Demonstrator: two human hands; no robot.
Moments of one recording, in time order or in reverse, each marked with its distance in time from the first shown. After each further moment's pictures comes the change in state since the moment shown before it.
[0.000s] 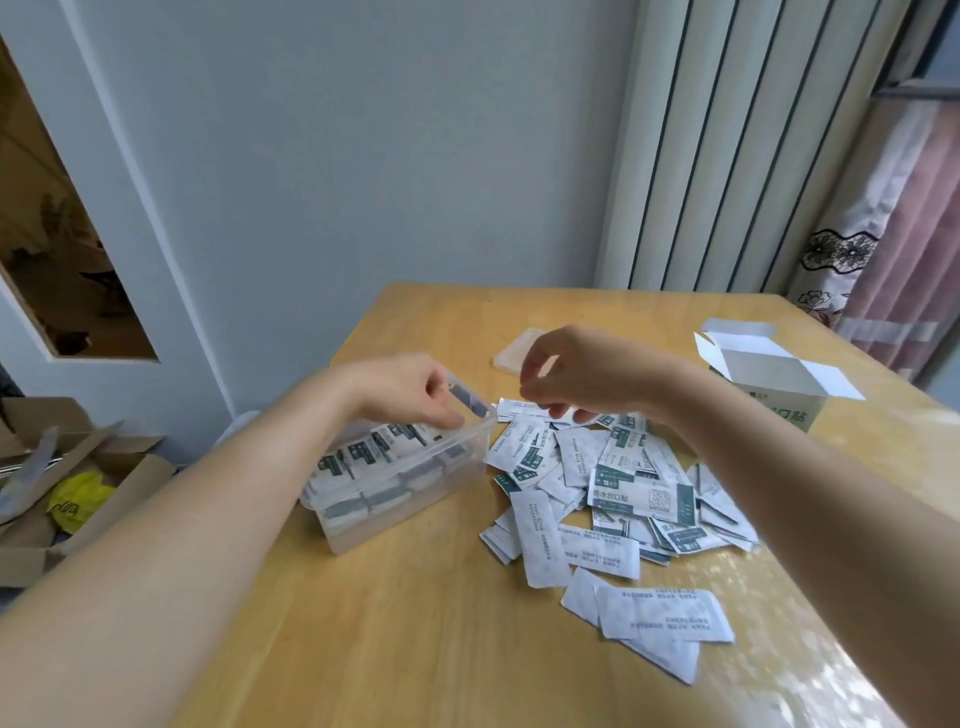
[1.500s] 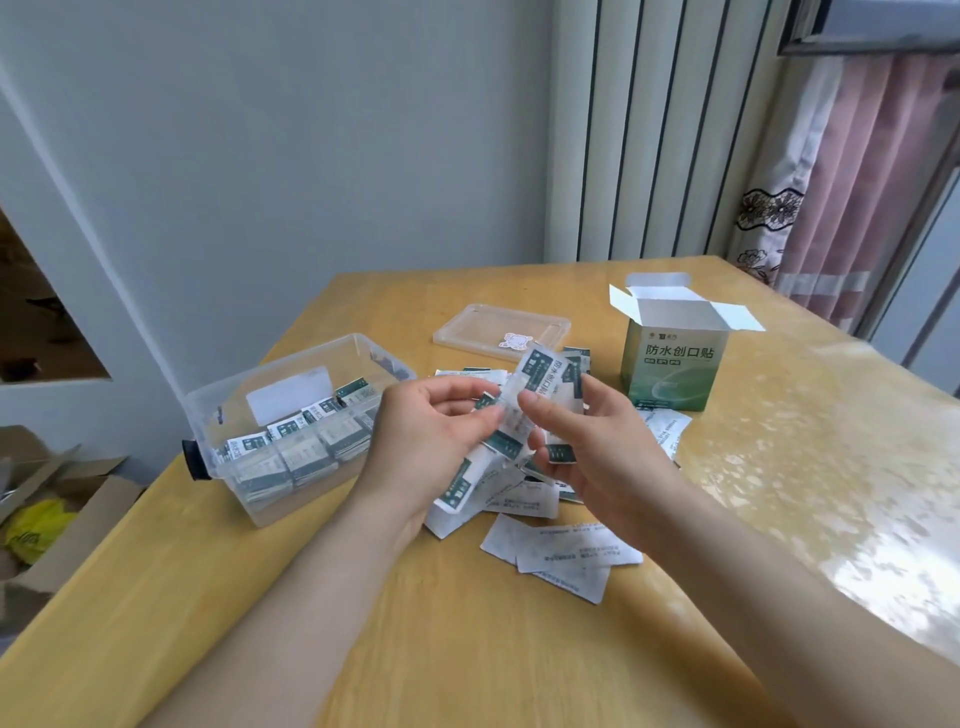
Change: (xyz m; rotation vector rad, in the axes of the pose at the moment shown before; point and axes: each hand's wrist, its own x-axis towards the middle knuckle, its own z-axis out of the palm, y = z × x) left_hand -0.050 0.102 0.113 -1.000 0.499 0.001; right_hand -0.086 0.069 0.069 1.283 0.289 0.061
